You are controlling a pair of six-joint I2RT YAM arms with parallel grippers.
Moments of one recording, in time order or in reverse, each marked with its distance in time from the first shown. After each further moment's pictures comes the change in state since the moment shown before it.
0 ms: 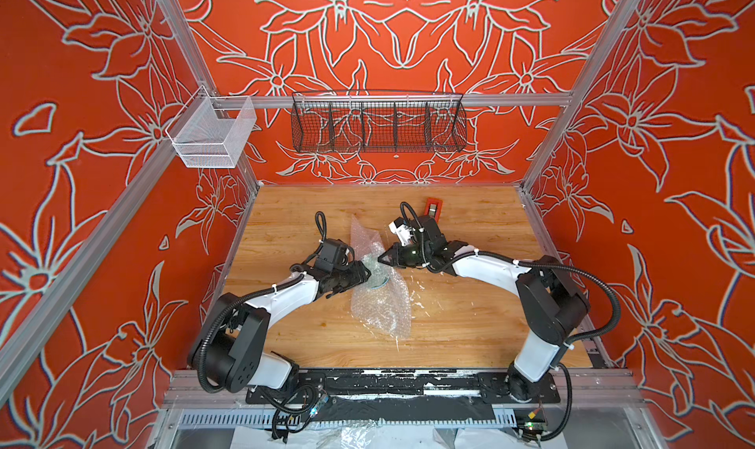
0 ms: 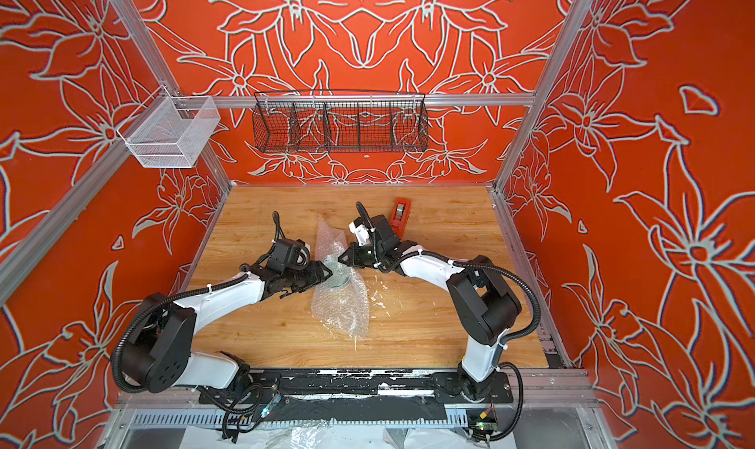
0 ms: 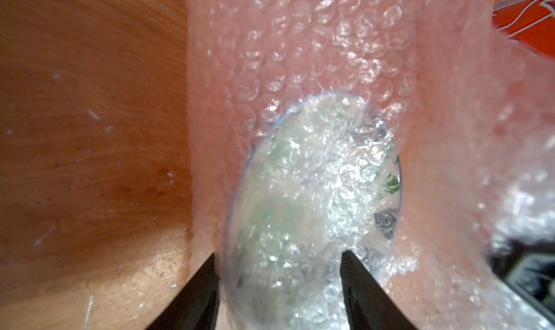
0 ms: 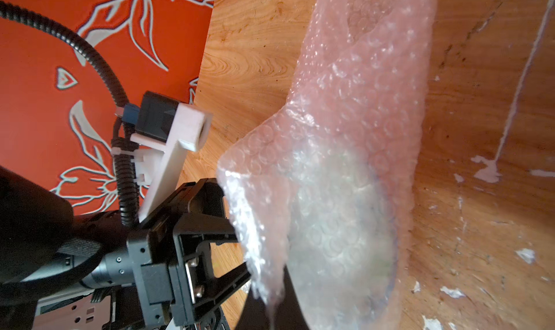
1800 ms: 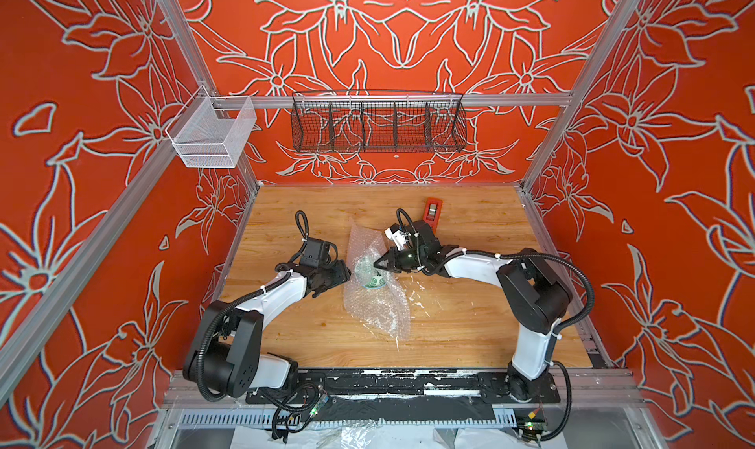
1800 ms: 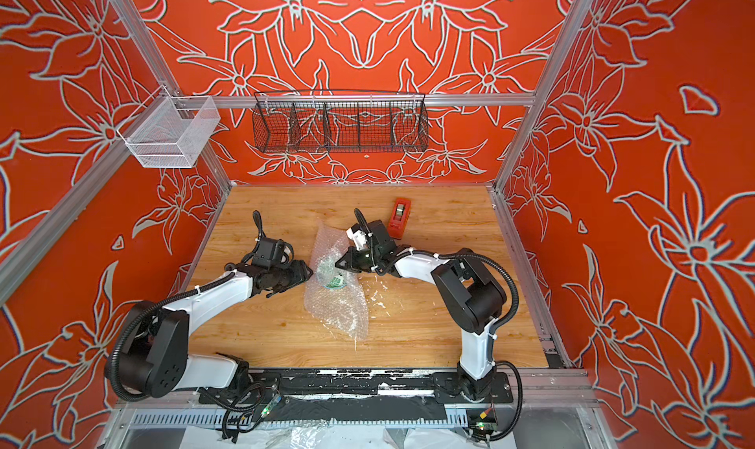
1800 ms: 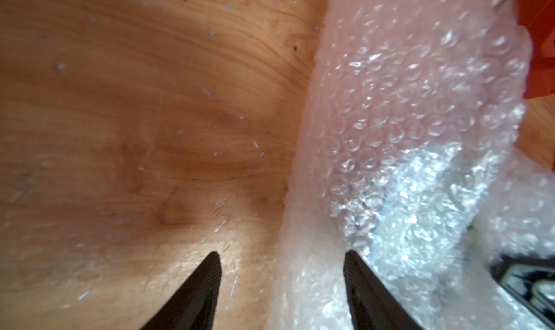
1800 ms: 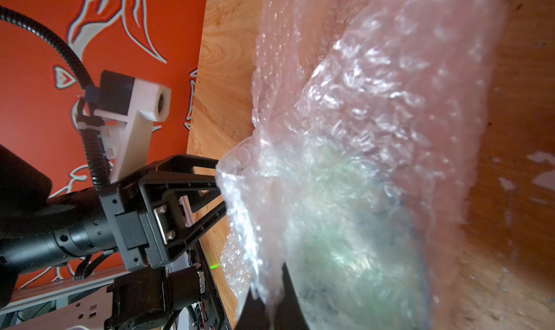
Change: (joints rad) left arm 0.154 -0.032 -0.009 -0.104 -0.053 0.118; right arm -0.003 0.111 -0.016 0.126 -0.079 0.060
